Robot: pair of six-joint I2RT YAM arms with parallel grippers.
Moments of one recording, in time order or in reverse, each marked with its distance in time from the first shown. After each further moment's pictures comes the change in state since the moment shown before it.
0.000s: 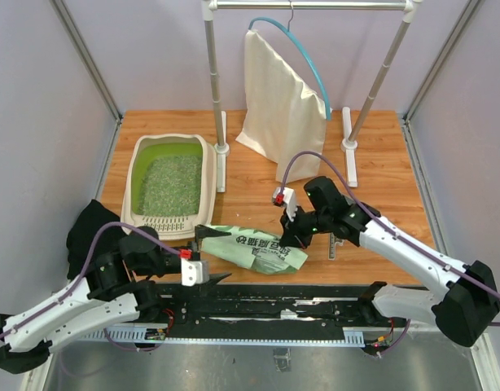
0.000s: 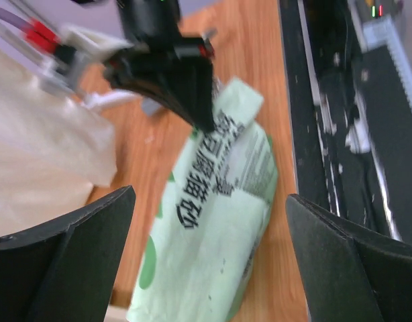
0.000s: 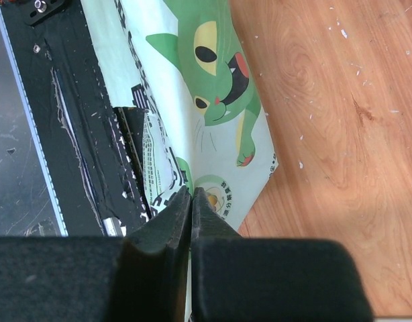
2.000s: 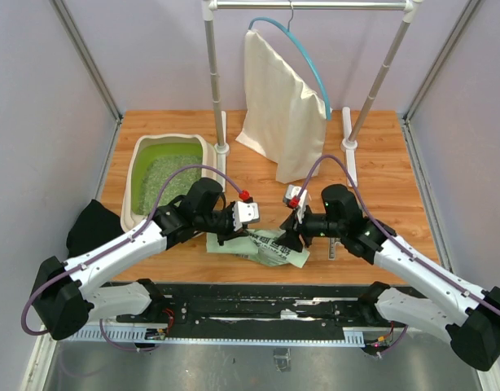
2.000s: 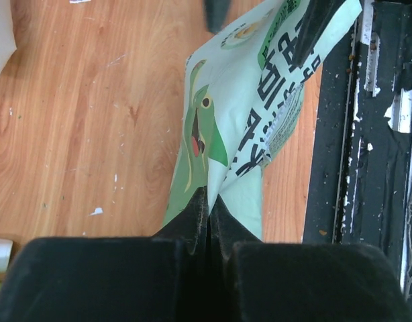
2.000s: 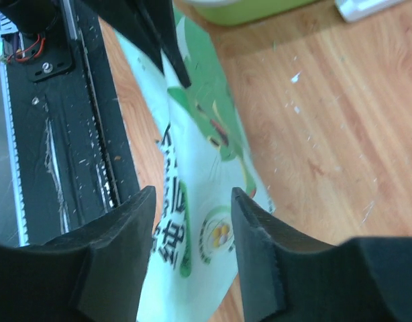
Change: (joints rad) left arm 0.271 0.685 0.212 0.059 0.137 -0.173; right arm 0.000 -0.215 -0.161 0.251 0.017 0.011
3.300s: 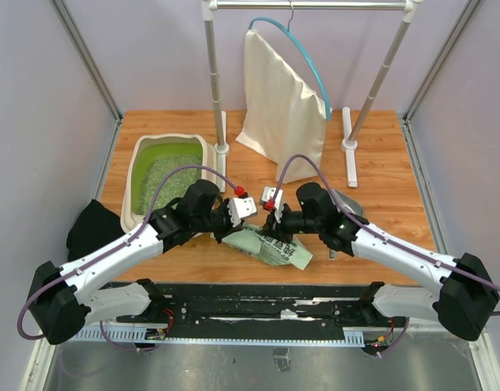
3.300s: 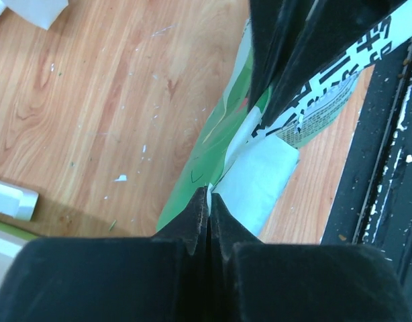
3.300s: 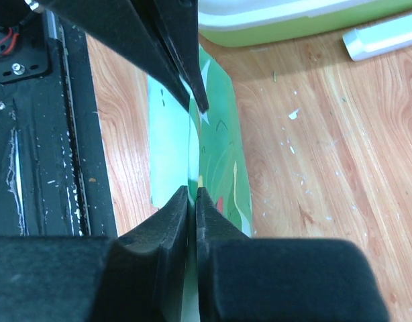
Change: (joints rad) left arm 0.001 -0.040 -0.023 0.008 -0.162 -0.078; right arm 0.121 0.232 0.051 0.216 0.065 -0.040
